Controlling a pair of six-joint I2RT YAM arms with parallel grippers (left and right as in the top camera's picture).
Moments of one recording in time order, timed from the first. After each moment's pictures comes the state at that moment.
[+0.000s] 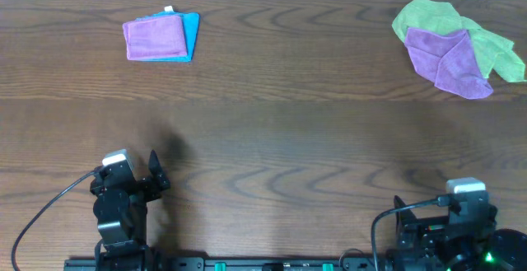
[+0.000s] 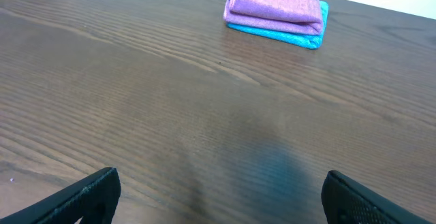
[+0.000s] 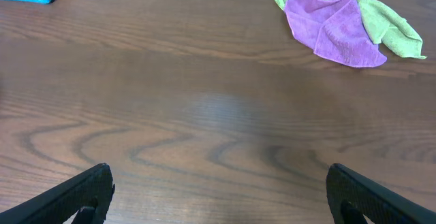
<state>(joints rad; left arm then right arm) 0.14 0.17 0.11 -0.37 -0.06 -0.14 0.01 0.37 1.07 -1.31 -0.06 -0.05</state>
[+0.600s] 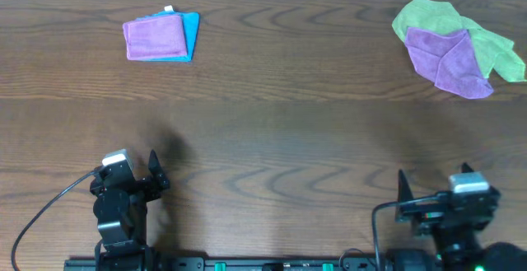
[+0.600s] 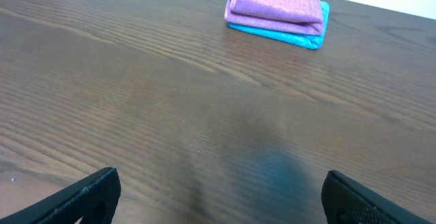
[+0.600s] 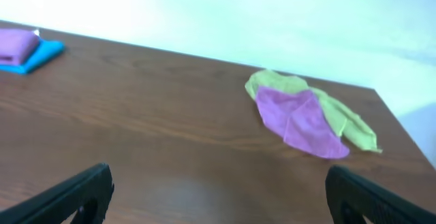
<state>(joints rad) 0.14 0.16 0.11 -0.37 -0.06 -0.14 0.00 0.15 0.74 -0.84 -0.03 -0.14</state>
